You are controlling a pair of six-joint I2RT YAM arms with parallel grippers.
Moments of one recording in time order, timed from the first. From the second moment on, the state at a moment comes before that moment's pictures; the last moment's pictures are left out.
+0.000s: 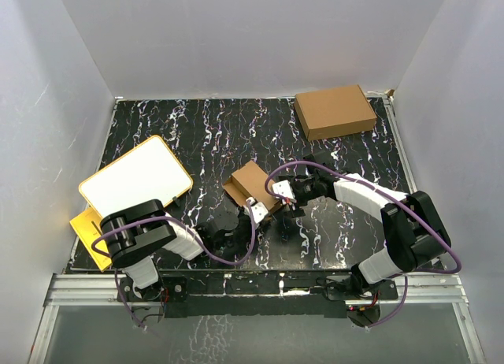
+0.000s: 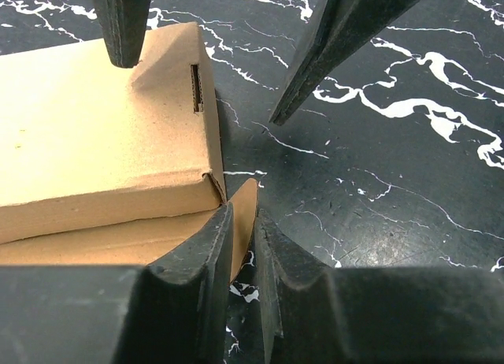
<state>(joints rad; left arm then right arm) -1.08 1.67 0.36 1.01 -0.09 0.06 0.41 1.49 0.81 -0.37 -0.88 -1.36</state>
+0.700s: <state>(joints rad) -1.08 1.68 0.36 1.02 -0.10 0.05 0.41 1.49 0.81 -0.34 -0.88 -1.24</state>
